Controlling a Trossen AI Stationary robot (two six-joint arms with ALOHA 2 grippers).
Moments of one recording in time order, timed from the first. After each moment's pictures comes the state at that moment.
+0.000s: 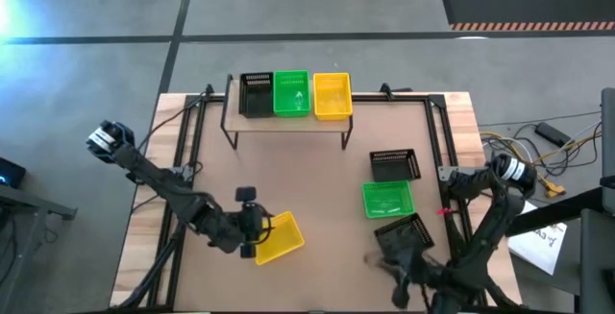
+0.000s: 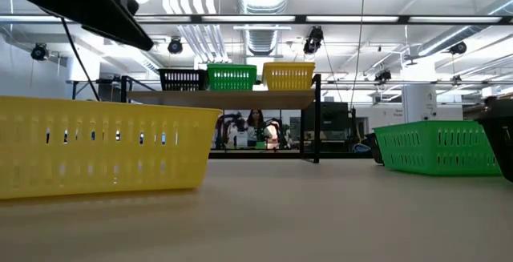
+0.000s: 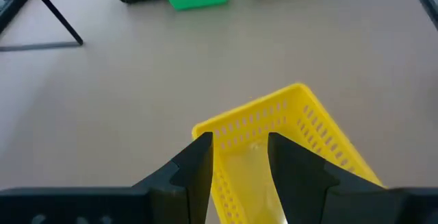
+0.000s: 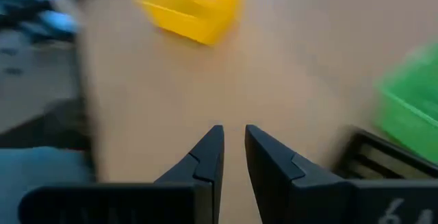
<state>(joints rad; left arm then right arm) -0.63 1.32 0.80 -0.26 -0.61 -0.41 1.09 1.74 1.16 -0.78 0.94 1.59</state>
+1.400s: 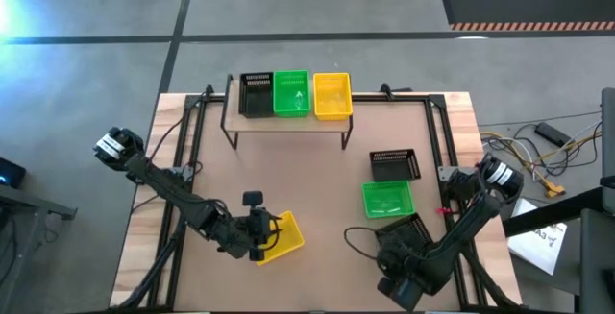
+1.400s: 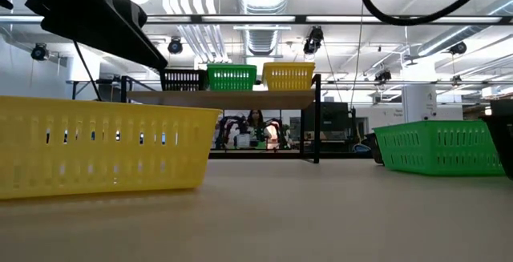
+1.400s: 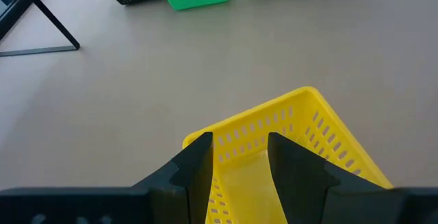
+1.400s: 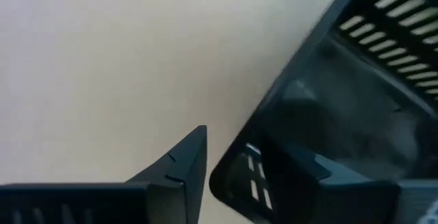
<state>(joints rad) -0.63 1.44 0.79 -0.13 -0.64 -0.38 0.90 1.84 1.19 -0.85 0.26 1.44</state>
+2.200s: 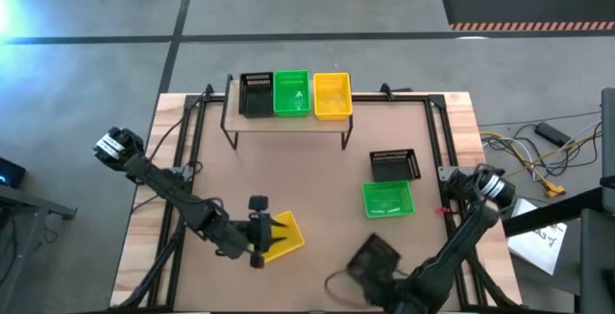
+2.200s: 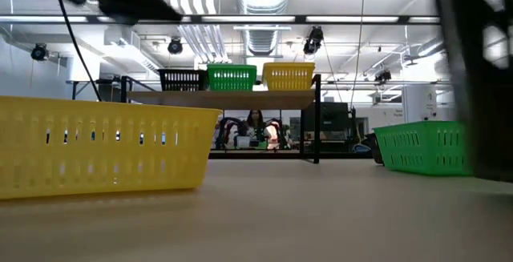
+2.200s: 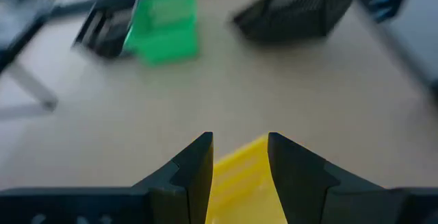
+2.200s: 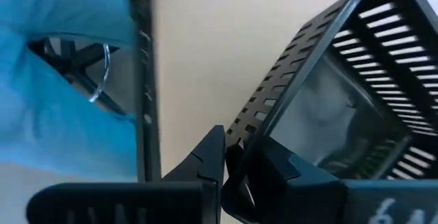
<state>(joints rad) -0.64 1.44 0.79 0.08 -0.60 -0.20 0.90 1.96 1.50 -0.77 0.32 0.88</state>
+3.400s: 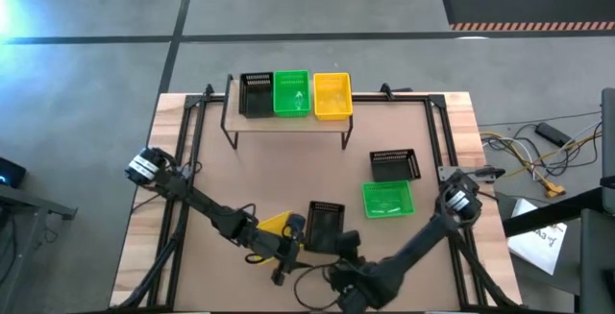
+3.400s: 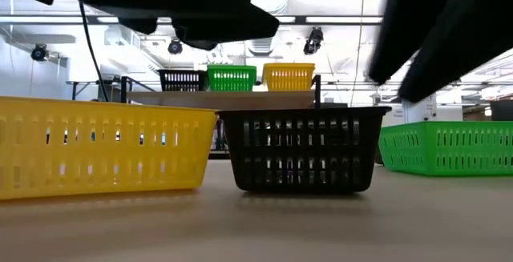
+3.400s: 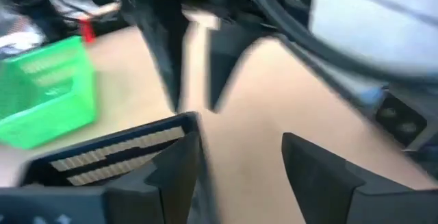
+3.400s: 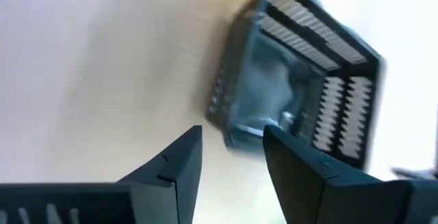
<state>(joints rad) -0.54 1.78 0.92 0.46 -0.23 0.05 0.73 2.19 1.77 -1.07 0.59 0.45</state>
